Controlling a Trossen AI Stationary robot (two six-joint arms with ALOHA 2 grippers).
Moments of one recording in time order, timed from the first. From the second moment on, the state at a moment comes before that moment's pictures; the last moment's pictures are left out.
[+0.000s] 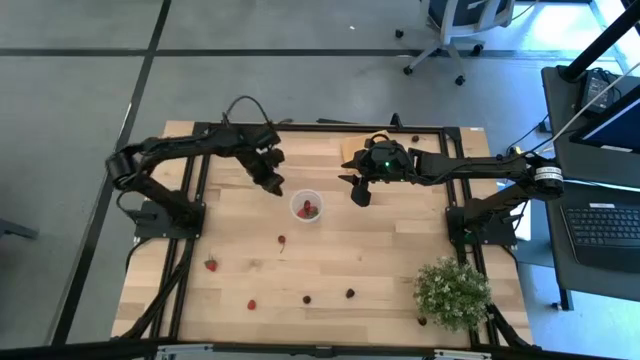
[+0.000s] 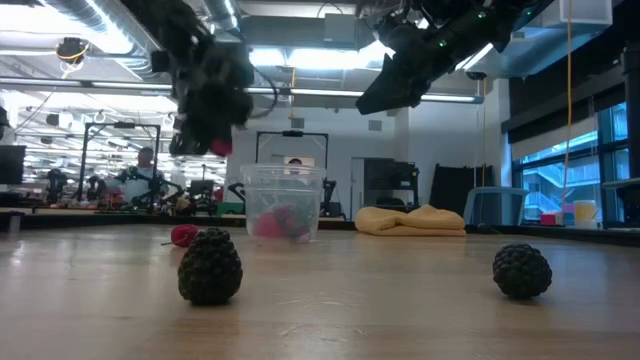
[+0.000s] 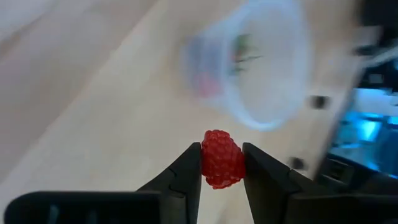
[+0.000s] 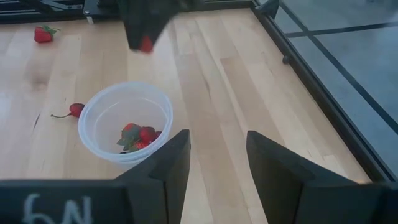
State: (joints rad) left arm 0.56 1.45 0.96 -0.74 0.62 -0.33; right arm -0.21 1.39 0.92 -0.07 0.05 -0.03
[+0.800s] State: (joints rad) left arm 0.22 1.41 0.97 -0.30 0.24 -0.25; right arm -0.21 1.39 0.92 -0.07 0.05 -0.06
